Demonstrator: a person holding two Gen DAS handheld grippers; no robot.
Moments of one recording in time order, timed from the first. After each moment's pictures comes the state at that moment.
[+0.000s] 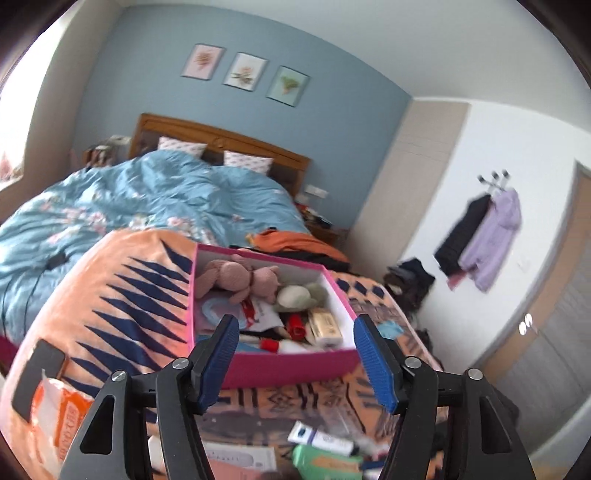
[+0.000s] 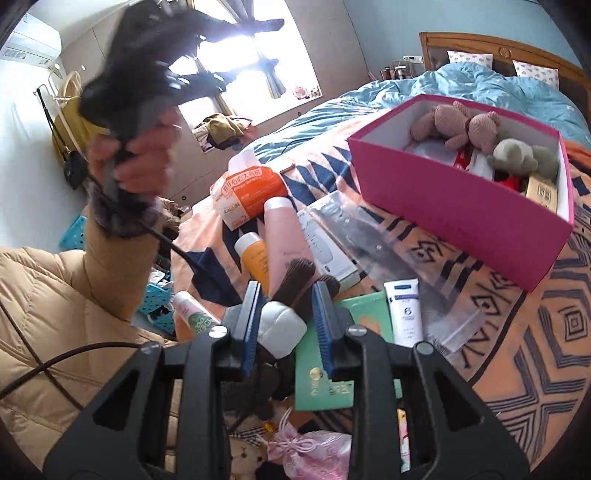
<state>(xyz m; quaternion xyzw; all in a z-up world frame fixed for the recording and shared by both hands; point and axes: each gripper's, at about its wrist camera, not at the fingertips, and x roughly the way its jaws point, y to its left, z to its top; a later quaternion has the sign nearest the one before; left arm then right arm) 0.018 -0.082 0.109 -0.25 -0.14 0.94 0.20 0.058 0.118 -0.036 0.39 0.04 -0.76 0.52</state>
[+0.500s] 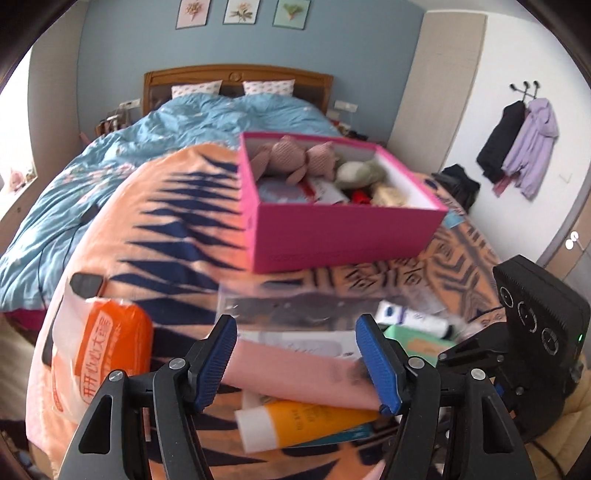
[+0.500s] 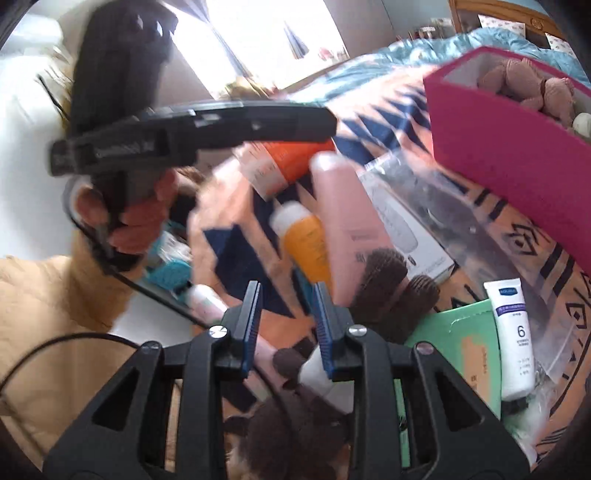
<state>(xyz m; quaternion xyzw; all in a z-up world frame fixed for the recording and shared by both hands) 0.023 -0.096 0.002 -0.40 -0.03 0.90 0.14 0.061 0.026 -0.085 0.45 0.07 -0.70 0.55</state>
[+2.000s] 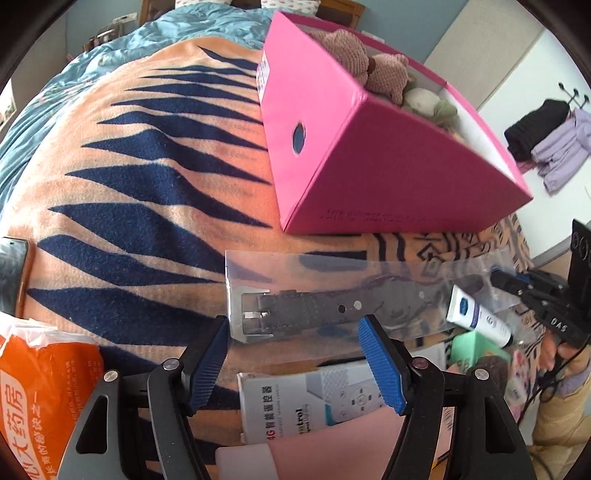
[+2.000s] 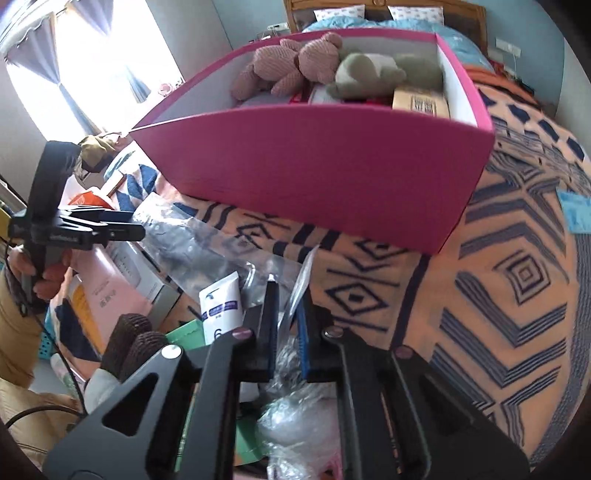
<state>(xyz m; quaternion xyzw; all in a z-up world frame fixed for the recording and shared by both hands) -0.077 -0.109 -0.085 -0.55 -0.08 0.82 0.15 -0.057 0.147 -0.101 0.47 0.02 -0.83 0.29</state>
